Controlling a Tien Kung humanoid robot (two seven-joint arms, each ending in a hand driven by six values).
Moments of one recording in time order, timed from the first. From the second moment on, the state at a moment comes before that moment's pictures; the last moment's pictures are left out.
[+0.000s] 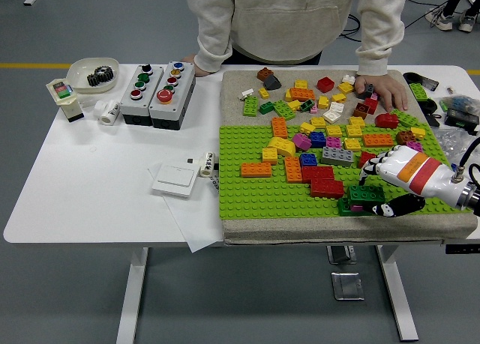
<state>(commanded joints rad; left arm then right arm) -0.04 0.07 -0.08 -0.32 -0.34 0.32 -0.09 0.61 -0.59 0.69 0.96 -2.12 -0.31 0.60</state>
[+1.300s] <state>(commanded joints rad) -0.04 0.07 -0.09 -0.32 -0.33 0.32 -0.09 0.51 -0.63 0.82 1.12 -1.95 -0.33 0.60</state>
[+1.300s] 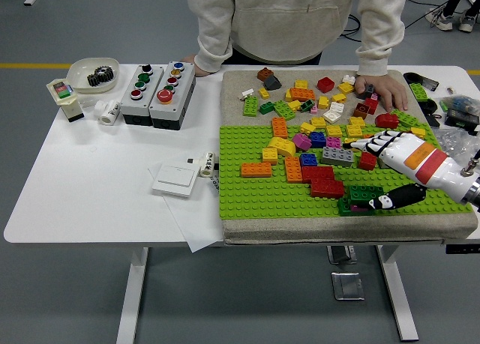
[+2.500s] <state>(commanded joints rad) -0.04 0.07 -0.09 -0.31 -0.32 0.32 -0.08 0.38 -0.69 0.84 1.21 -1.99 -0.34 0.65</state>
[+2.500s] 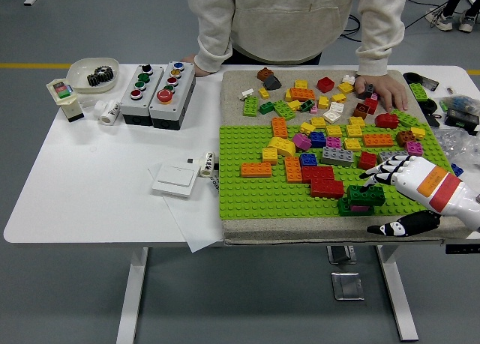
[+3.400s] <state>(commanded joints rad) -0.04 0.07 -0.09 -0.31 -0.31 0.32 -0.08 0.37 -0.70 0.82 1.23 -2.01 -0.35 0.65</state>
